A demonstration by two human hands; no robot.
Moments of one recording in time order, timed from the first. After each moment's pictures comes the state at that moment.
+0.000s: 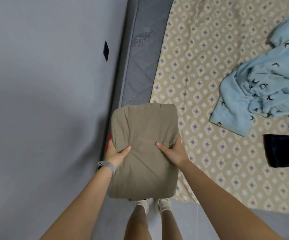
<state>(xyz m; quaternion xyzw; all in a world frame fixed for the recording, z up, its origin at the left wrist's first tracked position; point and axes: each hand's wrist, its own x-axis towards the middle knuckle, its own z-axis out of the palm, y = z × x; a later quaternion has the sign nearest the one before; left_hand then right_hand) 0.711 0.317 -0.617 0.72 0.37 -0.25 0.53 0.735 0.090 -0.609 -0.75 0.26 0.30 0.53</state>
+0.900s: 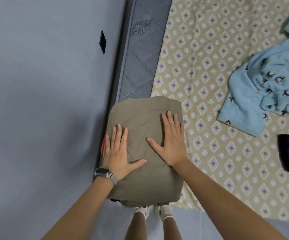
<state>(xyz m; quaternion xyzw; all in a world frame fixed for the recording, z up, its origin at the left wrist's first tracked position) 0.704 0.306 -0.653 0.96 0.00 -0.21 0.20 0.752 0.104 -0.653 -0.95 -0.06 0.13 0.26</state>
